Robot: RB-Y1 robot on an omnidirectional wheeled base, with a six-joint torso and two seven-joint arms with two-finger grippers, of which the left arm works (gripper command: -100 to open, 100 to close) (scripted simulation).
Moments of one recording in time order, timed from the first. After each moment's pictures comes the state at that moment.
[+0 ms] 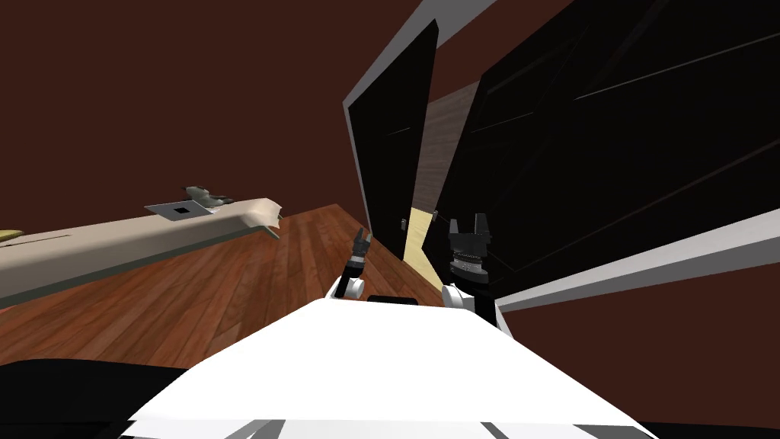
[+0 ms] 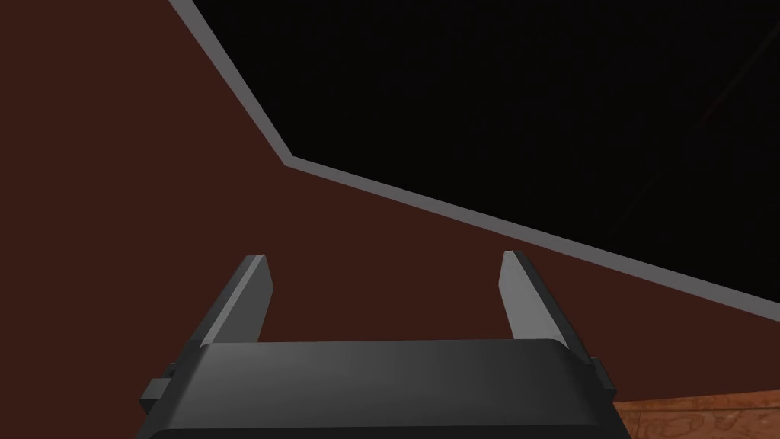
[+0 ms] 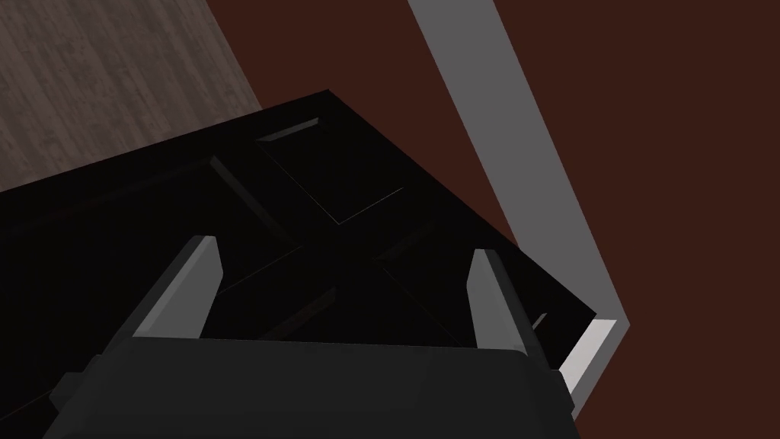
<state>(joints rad) 0.28 0.08 -0.23 -1.74 0.04 -0.57 0.10</state>
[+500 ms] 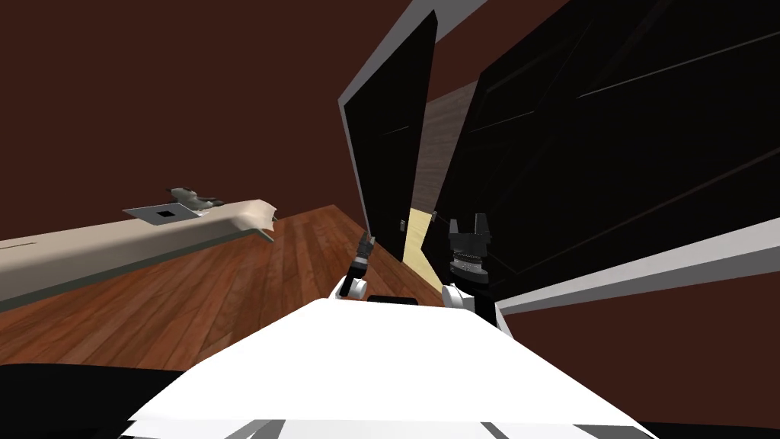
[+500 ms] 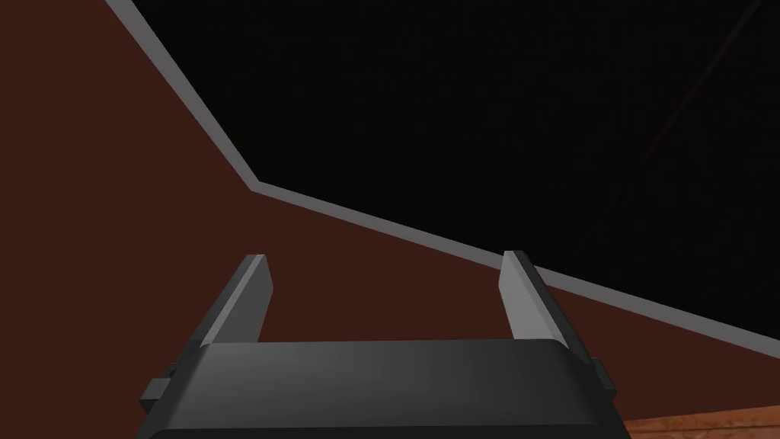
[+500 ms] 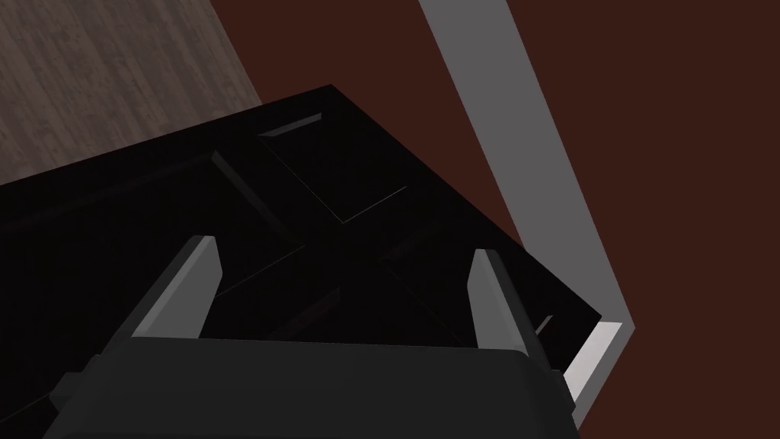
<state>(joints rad) 0.24 0.09 -0.26 -1.63 0.04 -0.59 0.10</state>
